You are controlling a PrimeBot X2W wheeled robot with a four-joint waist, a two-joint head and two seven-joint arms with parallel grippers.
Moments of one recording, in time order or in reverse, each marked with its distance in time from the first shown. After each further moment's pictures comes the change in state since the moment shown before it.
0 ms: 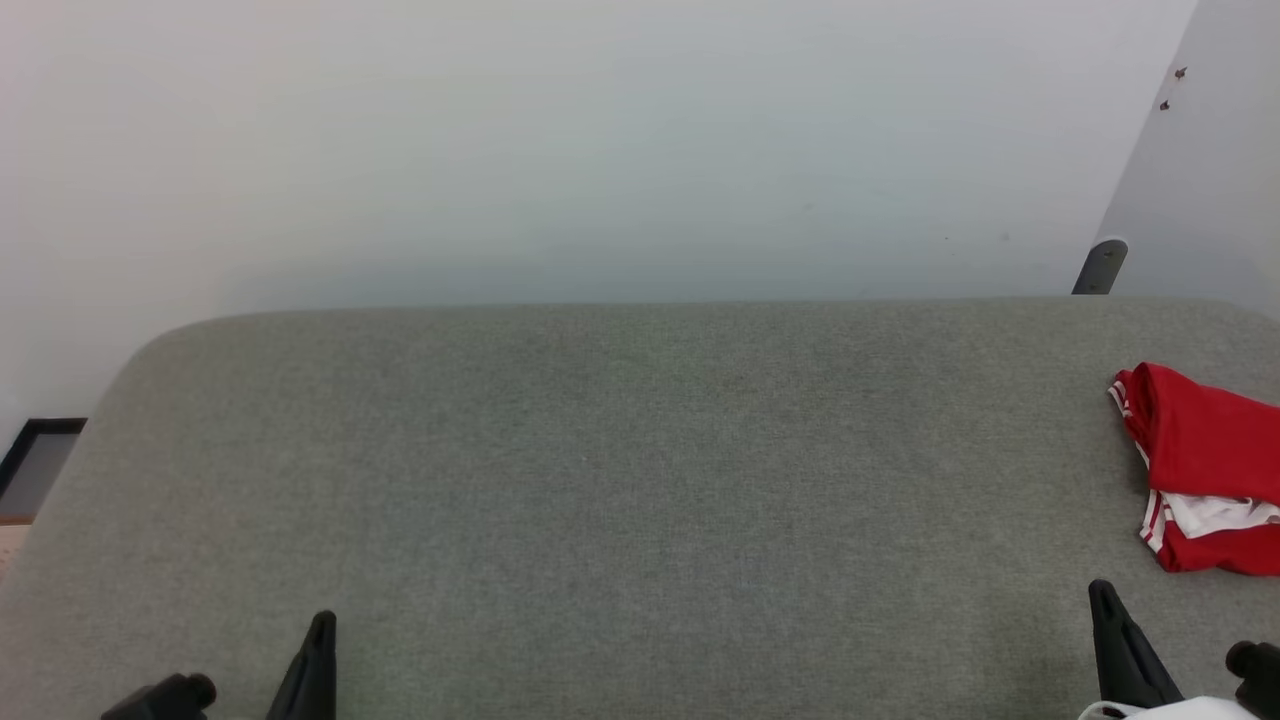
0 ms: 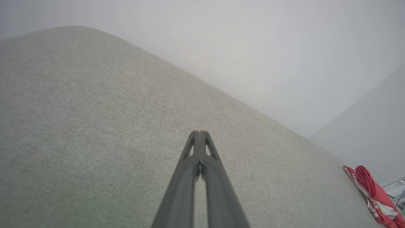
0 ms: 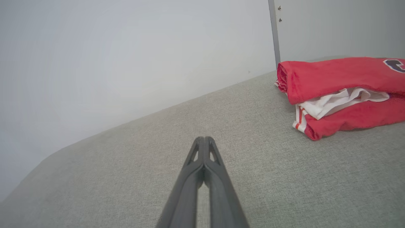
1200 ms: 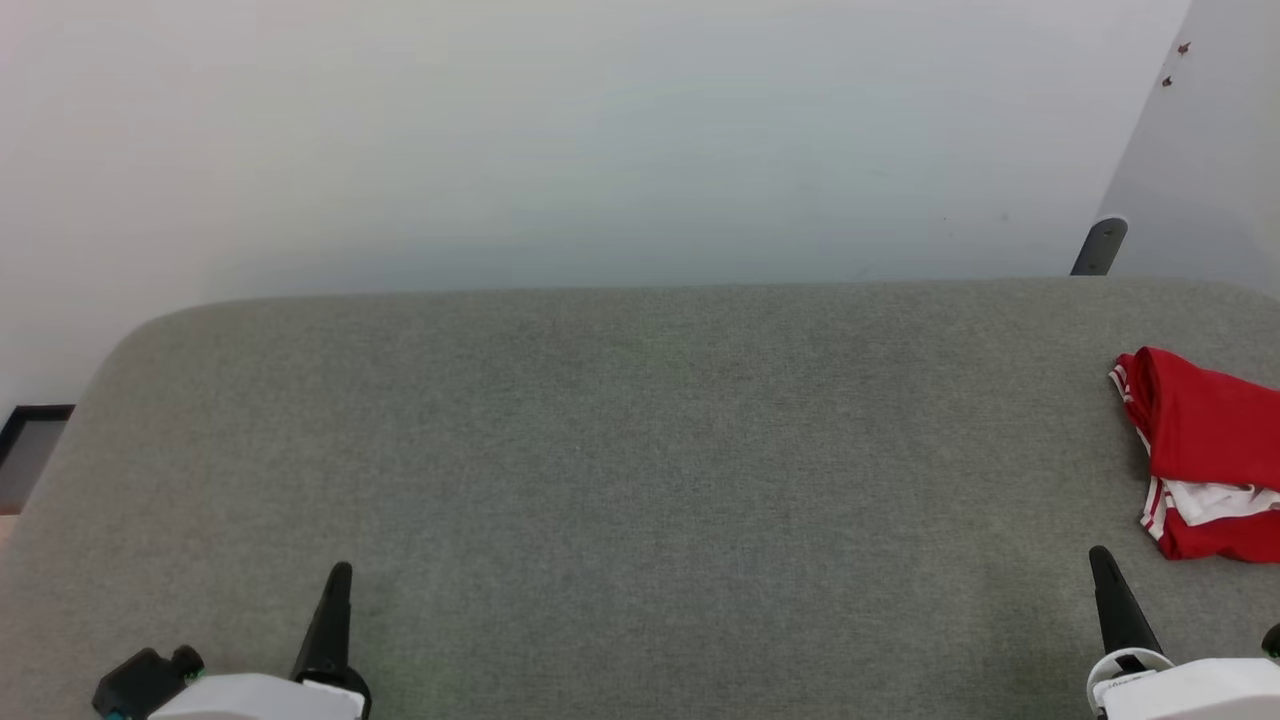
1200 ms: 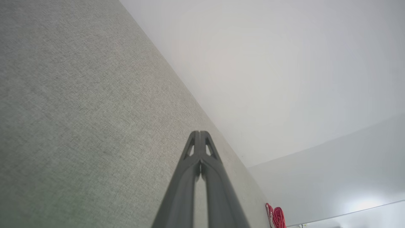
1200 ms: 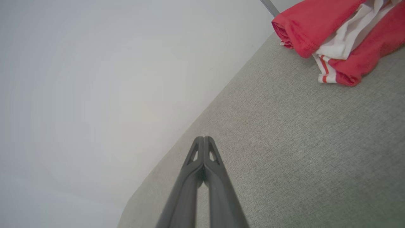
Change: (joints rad) left arm -0.071 -0.071 0.048 -0.025 -0.413 0.000 0.123; right arm -0.065 0.029 -0.030 0.004 0.512 0.000 0.120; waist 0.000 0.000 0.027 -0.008
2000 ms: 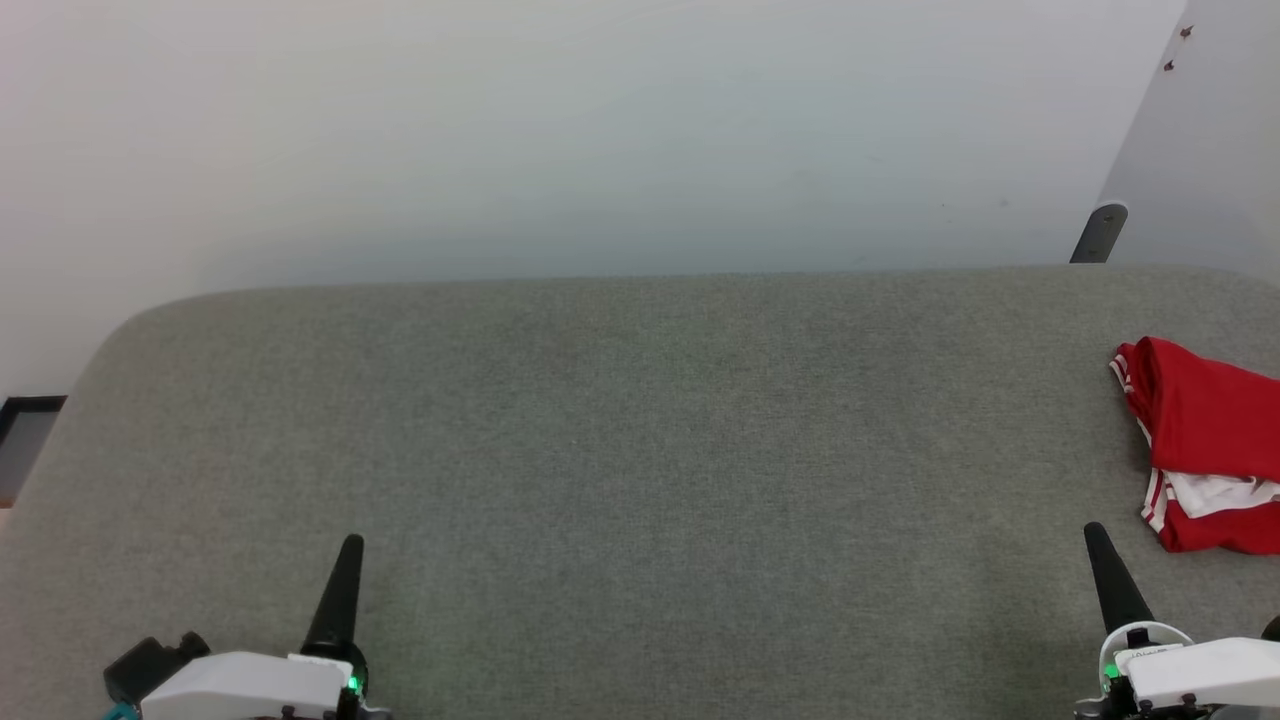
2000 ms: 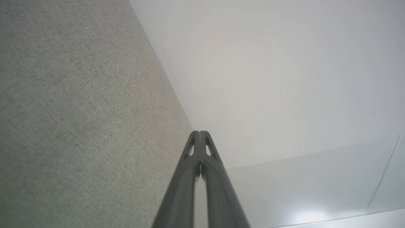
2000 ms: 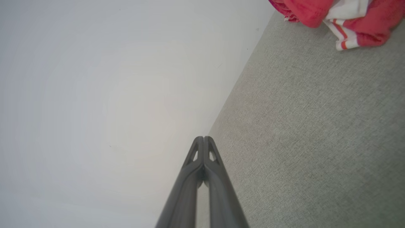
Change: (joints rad) left arm -0.037 -0.035 0.023 -0.012 -0.204 0.000 0.063; right arm -0.038 0.015 -0.014 0.002 0.255 0.000 0.059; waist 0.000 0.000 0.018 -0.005
